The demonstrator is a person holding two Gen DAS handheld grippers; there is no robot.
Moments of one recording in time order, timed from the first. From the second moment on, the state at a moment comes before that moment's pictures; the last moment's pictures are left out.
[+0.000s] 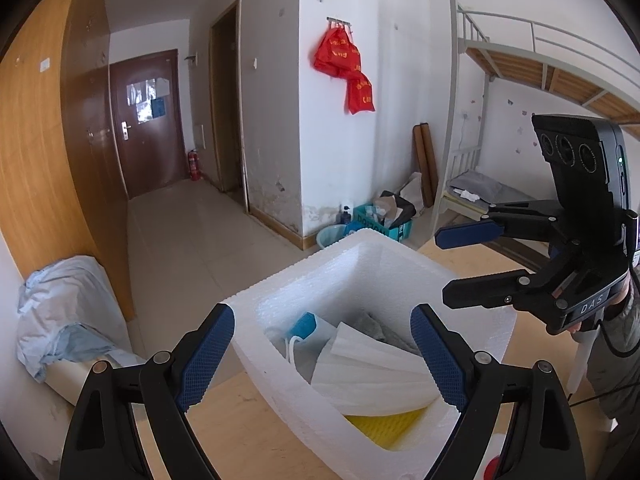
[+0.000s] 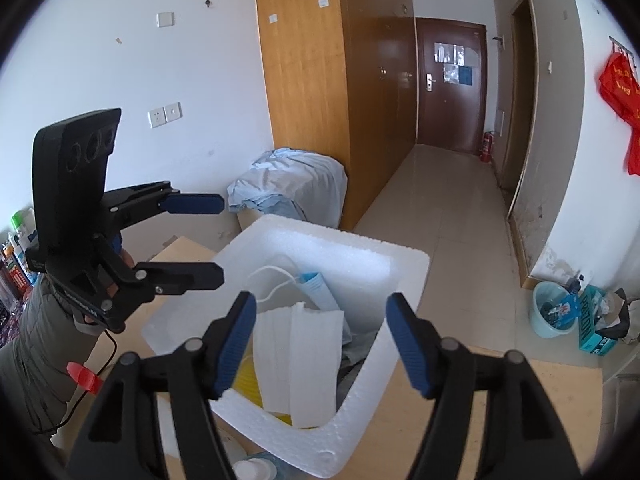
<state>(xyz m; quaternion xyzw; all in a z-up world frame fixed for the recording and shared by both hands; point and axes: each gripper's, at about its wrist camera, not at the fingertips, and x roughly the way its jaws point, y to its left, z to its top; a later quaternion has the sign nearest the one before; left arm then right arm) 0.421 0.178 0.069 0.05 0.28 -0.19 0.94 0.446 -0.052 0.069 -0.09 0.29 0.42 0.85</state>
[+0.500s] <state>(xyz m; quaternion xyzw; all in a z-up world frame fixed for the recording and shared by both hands) 0.415 0.175 0.075 0.05 0.27 -0.19 0.94 0.447 -0.055 0.069 -0.09 0.30 0.42 0.85</state>
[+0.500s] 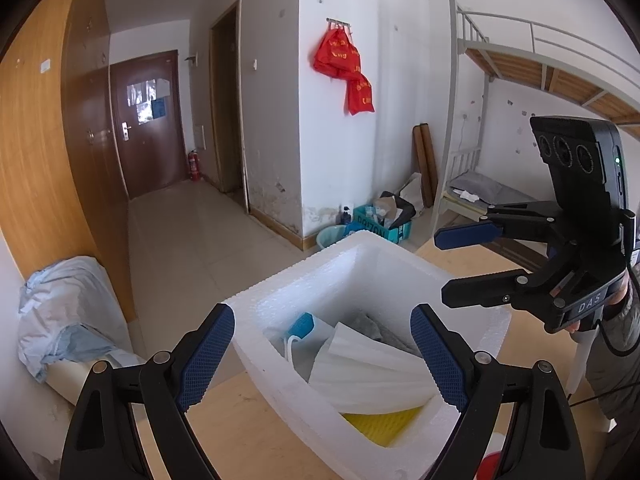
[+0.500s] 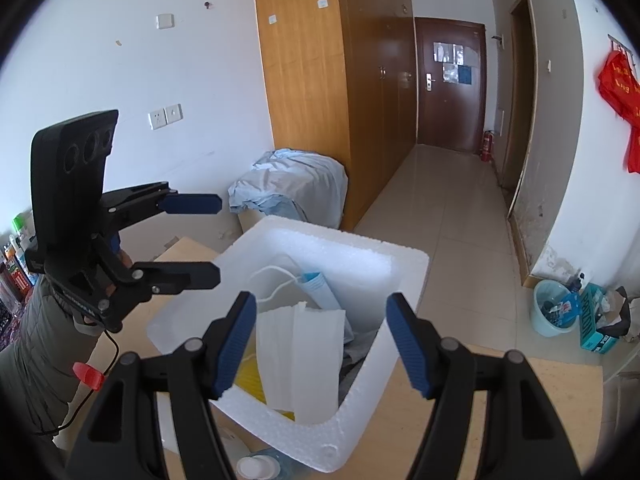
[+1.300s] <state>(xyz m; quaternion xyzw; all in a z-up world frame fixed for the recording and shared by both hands) 0.319 0.188 0.105 0.02 0.24 0.01 0.97 0.401 -0.143 0.107 0.00 0.24 0.27 0.93</state>
